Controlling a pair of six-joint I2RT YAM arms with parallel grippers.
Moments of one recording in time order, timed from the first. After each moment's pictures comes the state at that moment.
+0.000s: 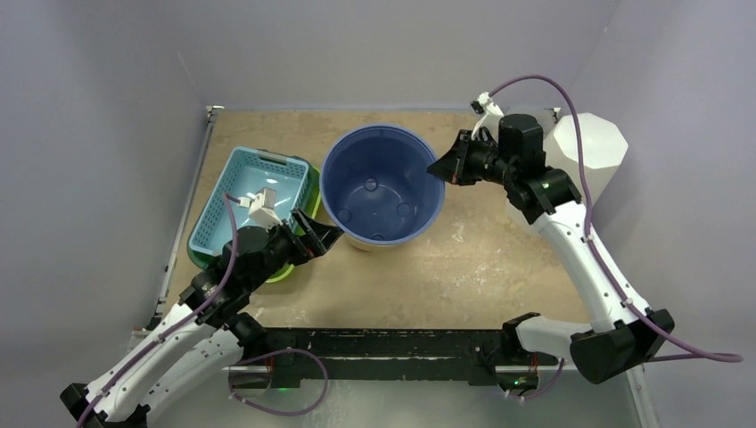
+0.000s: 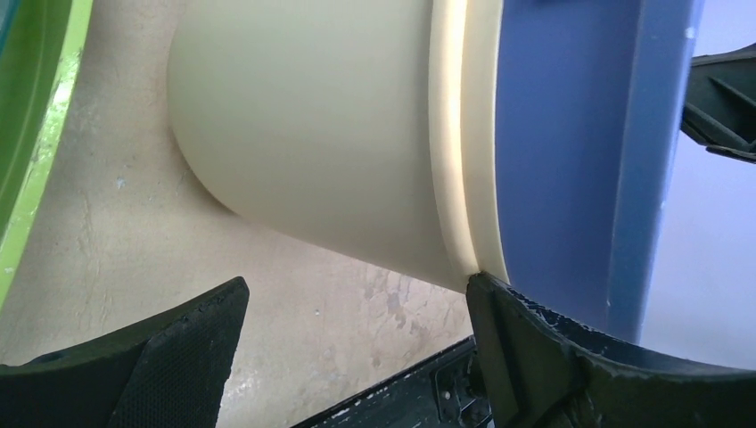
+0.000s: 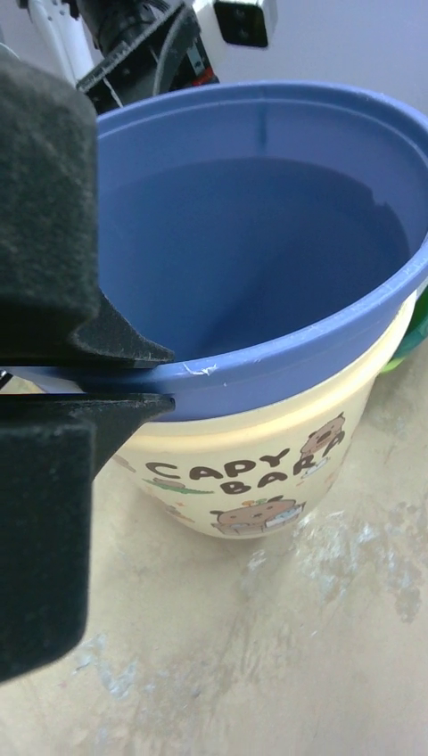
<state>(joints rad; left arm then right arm) -0.69 0.57 0.62 -0.39 -0.13 -0.95 0.36 1.21 1.33 -0.56 -0.44 0.46</state>
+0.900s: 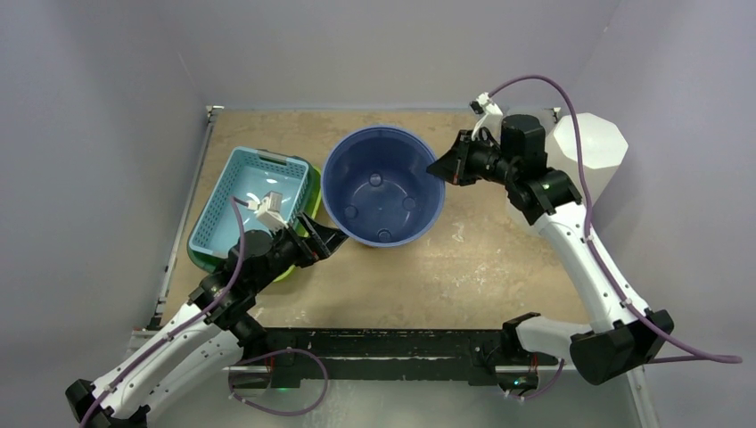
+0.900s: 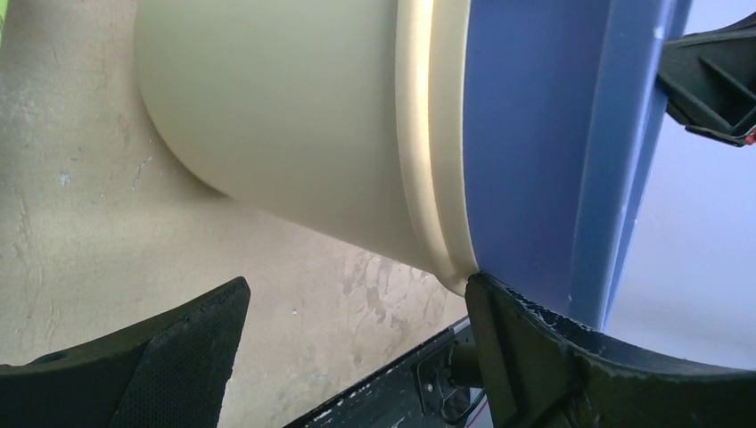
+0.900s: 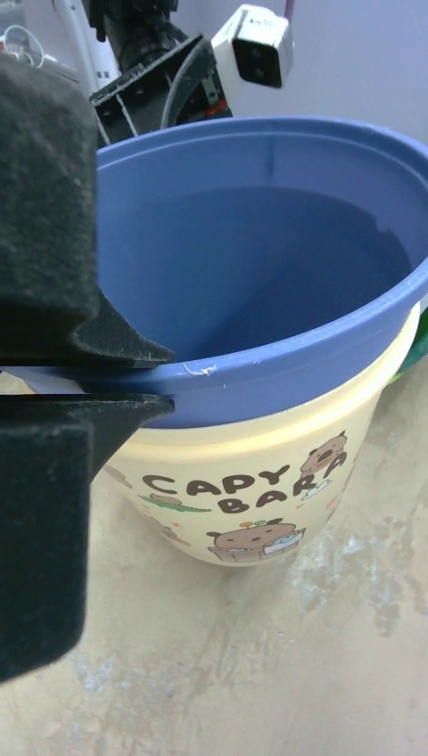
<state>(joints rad) -0.69 0.56 0.54 -0.25 -0.07 -0.99 0.35 1.21 1.32 -0.56 -0.48 0.42</state>
